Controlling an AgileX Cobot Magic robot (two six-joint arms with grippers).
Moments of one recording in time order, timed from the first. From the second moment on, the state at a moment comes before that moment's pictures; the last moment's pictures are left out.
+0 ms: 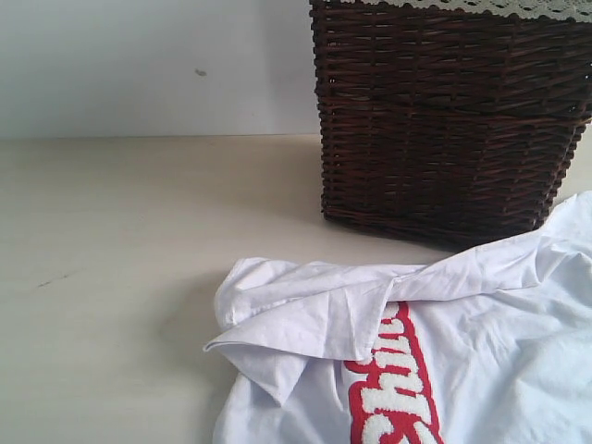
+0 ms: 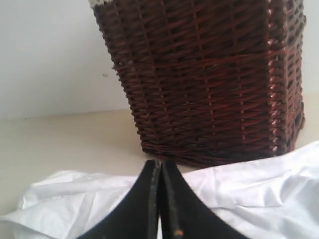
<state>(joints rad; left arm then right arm) -0.06 0.01 0.00 0.12 0.37 -0.17 0.32 0.01 0.00 0.07 0.19 0.17</state>
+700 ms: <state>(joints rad) -0.06 0.01 0.00 0.12 0.37 -0.17 0.28 0.01 0.00 0.00 0.34 0.09</state>
